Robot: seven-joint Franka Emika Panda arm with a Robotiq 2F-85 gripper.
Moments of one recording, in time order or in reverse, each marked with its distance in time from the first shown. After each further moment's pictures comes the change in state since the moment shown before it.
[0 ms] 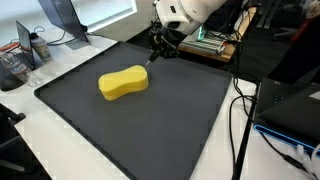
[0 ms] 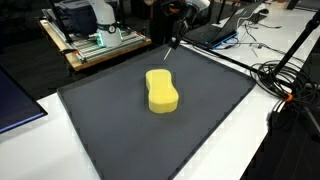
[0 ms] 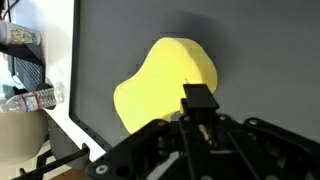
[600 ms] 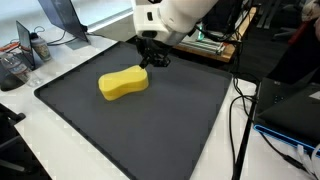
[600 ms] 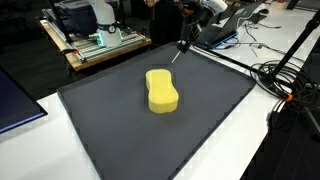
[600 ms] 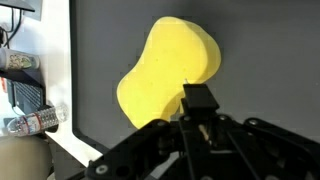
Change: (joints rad) arm 0.022 0.202 -0.054 0.347 0.116 -0.172 -0.024
